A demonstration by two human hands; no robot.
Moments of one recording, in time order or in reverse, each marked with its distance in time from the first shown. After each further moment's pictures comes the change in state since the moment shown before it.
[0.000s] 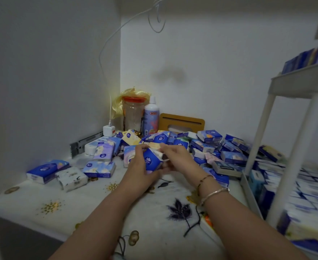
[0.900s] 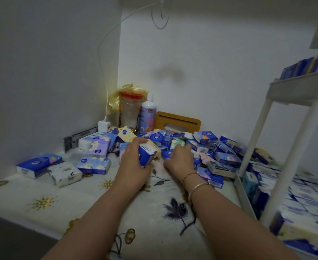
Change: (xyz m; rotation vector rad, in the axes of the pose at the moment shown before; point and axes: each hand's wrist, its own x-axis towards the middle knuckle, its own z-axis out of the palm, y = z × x) left_hand 0.003 -0.002 0.000 0.017 0.124 0.041; right_hand 0.036 0.040 -0.009 -0.834 0.393 0.032
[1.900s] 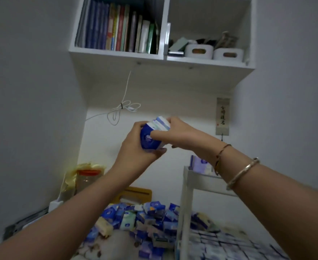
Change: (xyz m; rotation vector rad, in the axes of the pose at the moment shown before) left_hand 0.035 0.294 -0.031 -0.304 0.005 0.431; right_hand -0.091 -0.082 -0.366 0.231 0.036 -0.427
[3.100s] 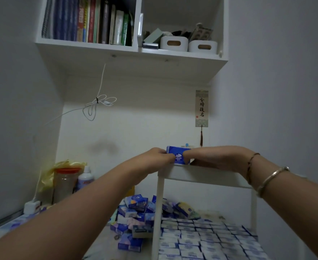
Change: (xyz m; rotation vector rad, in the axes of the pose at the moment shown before) left_hand 0.007 0.015 0.100 0.114 -0.574 -0.485; right_hand -0.071 0.100 -0.068 0.036 -0.345 0.463
